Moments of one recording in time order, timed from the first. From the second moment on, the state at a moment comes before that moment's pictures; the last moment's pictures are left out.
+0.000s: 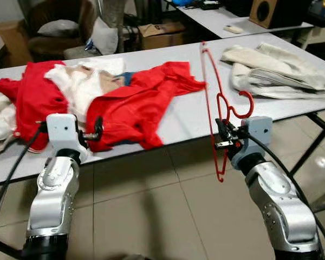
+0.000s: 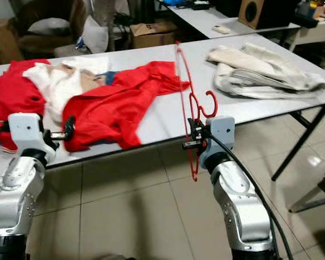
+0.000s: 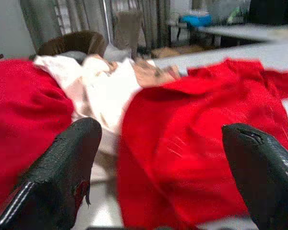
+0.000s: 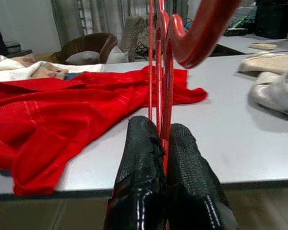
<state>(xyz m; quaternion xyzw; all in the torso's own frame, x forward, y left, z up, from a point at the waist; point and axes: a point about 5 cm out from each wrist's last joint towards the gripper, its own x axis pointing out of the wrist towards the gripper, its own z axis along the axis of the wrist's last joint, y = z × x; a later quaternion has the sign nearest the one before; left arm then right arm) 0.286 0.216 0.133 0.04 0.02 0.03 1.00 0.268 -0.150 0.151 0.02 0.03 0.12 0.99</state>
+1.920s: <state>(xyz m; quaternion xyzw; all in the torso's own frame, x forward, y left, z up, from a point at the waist) 0.327 0.234 0.060 -0.38 0.11 -0.03 0.92 0.254 -0.147 0.144 0.06 0.05 0.20 0.98</state>
